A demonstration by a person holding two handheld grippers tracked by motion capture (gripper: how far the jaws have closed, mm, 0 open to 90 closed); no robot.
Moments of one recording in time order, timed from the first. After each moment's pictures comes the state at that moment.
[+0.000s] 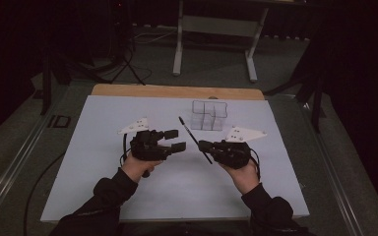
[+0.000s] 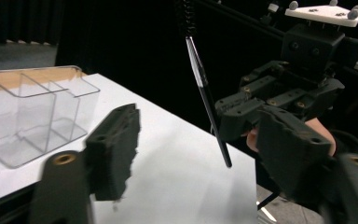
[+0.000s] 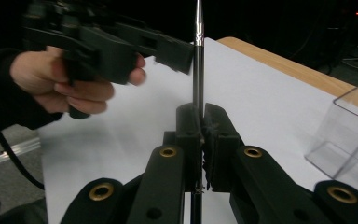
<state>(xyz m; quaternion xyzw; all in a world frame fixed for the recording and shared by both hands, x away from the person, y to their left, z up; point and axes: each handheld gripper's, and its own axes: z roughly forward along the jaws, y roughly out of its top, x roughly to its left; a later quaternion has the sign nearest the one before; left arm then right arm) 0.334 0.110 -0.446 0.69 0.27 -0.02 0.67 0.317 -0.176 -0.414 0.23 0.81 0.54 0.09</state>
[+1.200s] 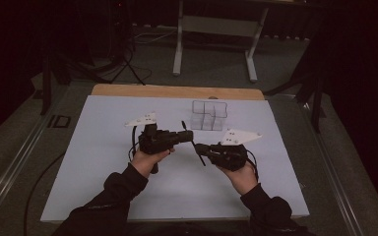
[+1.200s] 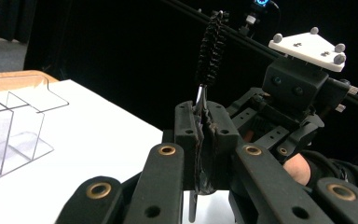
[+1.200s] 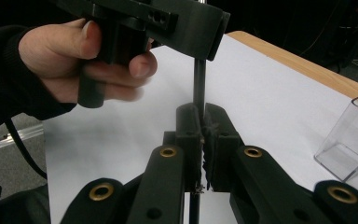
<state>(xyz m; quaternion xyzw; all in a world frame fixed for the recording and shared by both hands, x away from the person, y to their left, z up) 0.344 0.095 -0.436 0.68 0.26 -0.06 0.69 0.315 -0.169 -0.419 0.21 0.82 0.53 0.10</state>
